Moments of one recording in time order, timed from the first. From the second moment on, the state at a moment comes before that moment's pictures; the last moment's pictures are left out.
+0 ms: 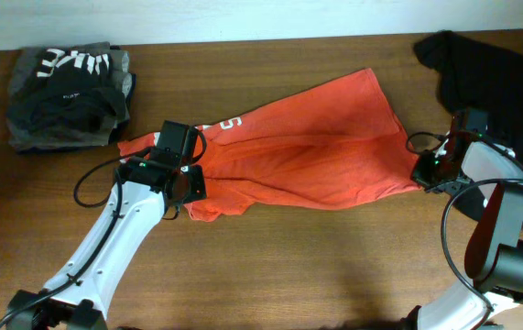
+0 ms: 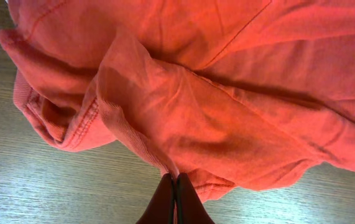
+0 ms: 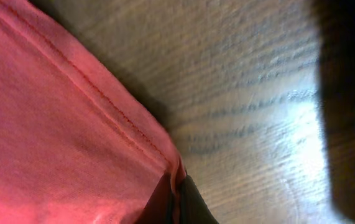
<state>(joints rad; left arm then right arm) -0.29 1.51 1.08 -0.82 -0.13 -0.41 -0.33 1.88 1.13 -0.66 -0.08 0.24</state>
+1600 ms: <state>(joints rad) -0.29 1.04 1.08 -1.05 -0.29 -0.42 -0.61 1.42 1.15 -0.99 -0.23 0.21</state>
